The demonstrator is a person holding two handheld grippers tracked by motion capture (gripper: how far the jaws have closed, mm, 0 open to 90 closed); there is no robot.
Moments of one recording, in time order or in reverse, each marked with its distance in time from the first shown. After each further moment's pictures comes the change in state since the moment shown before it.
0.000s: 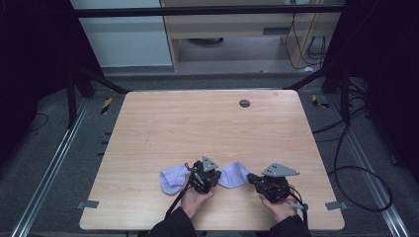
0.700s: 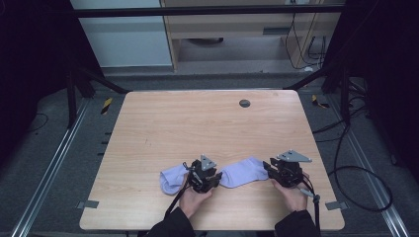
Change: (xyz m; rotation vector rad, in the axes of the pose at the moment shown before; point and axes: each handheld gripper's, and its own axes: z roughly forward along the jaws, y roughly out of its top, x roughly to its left) left arm 0.003 0.002 -0.004 -0.009 0.004 -0.024; right arm -0.058 0.003 0.006 0.020 -0.209 0.054
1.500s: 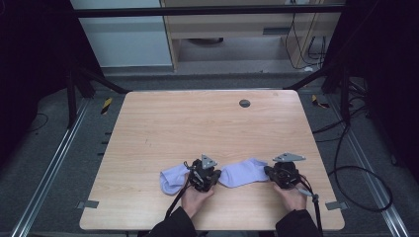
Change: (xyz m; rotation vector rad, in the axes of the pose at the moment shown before) left arm 0.000 0.008 0.002 -0.009 -0.029 -0.025; right arm -0.001 -0.009 0.009 0.130 0.049 -0.001
